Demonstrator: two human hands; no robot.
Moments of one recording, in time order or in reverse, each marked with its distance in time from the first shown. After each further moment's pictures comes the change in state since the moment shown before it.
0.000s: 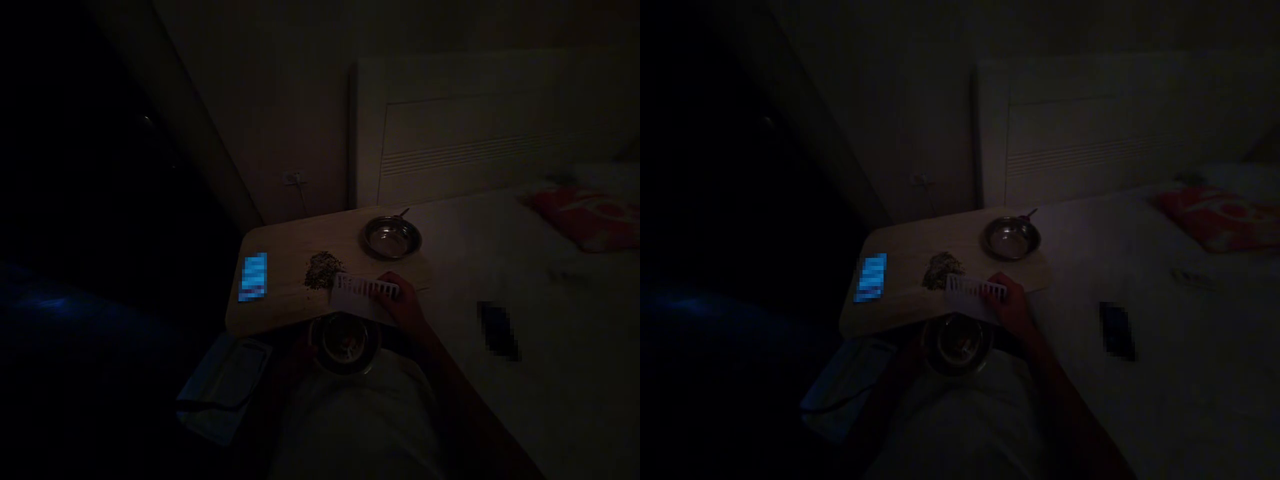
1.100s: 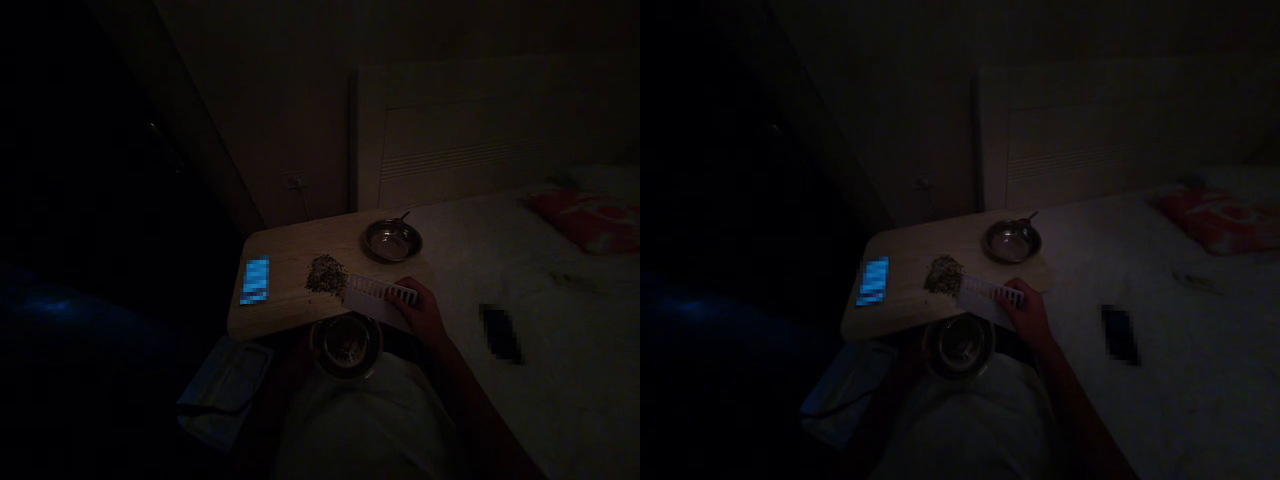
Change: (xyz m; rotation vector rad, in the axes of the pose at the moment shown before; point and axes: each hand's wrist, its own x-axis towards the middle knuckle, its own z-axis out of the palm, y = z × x) left_hand 0.003 -0.001 -0.005 0.010 -0.002 0.033; right_hand -0.012 -0.009 -0.023 -0.049 0.091 0.042
